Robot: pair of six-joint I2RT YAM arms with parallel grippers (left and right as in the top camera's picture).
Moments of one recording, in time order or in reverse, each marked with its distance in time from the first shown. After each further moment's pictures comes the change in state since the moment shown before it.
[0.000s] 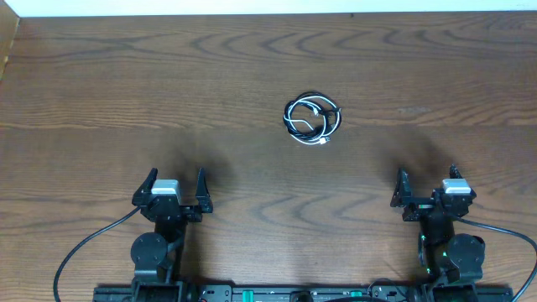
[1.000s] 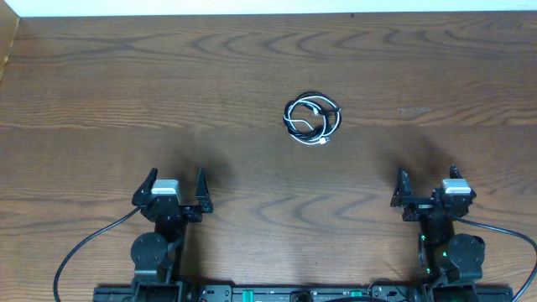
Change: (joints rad) left arm 0.000 0.000 0.000 0.000 0.000 0.001; right arm 0.000 0.000 0.000 0.000 0.000 0.000
